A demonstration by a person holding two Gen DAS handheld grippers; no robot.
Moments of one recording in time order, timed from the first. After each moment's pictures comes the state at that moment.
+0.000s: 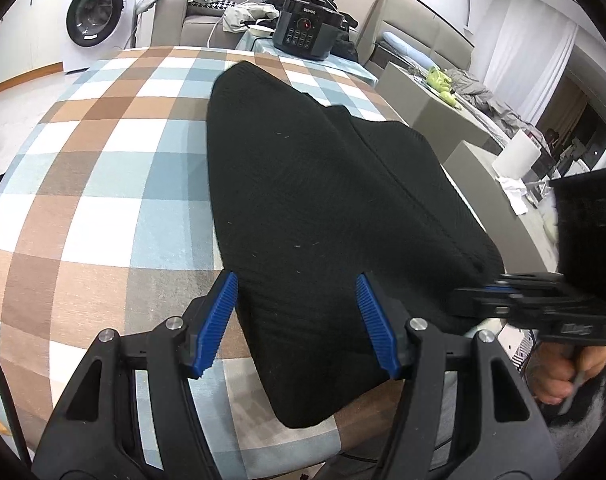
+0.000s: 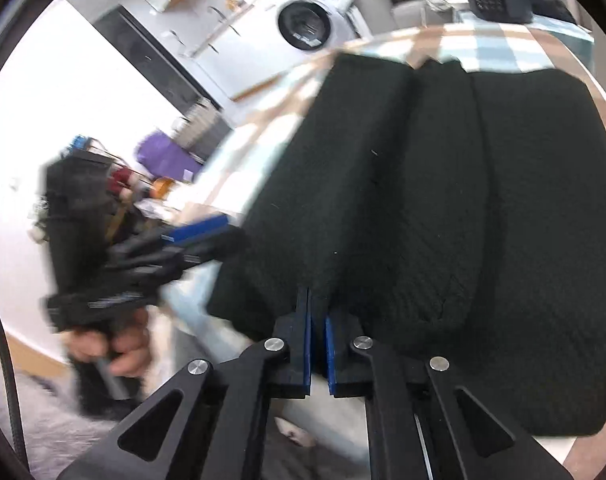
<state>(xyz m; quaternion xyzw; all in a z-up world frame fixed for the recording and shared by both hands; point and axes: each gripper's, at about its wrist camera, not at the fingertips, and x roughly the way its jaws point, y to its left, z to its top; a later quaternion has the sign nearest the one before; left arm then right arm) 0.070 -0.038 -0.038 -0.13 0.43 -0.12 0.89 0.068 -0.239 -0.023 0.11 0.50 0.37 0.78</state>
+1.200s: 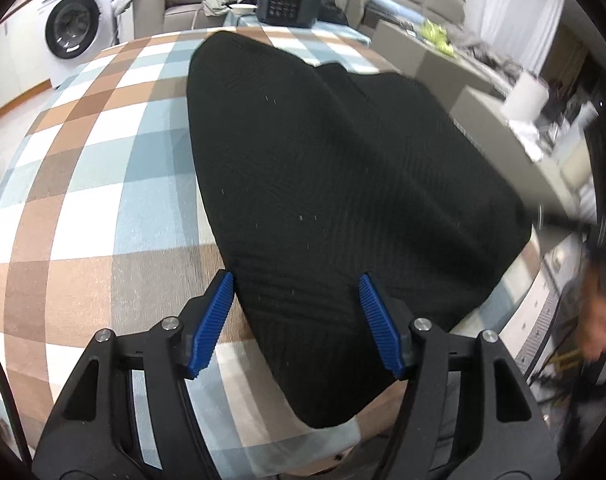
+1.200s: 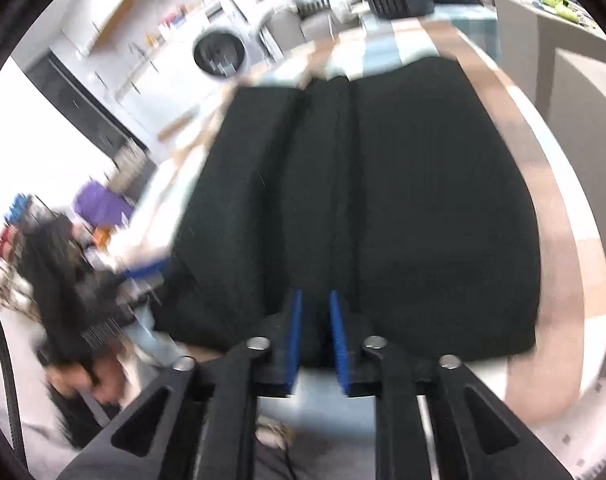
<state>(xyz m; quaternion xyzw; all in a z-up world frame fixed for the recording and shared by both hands) 0.072 -0.063 -0.063 -0.04 0.47 -0.13 0.87 0.077 -0.302 -0.019 0.15 0.48 0.22 0.83</state>
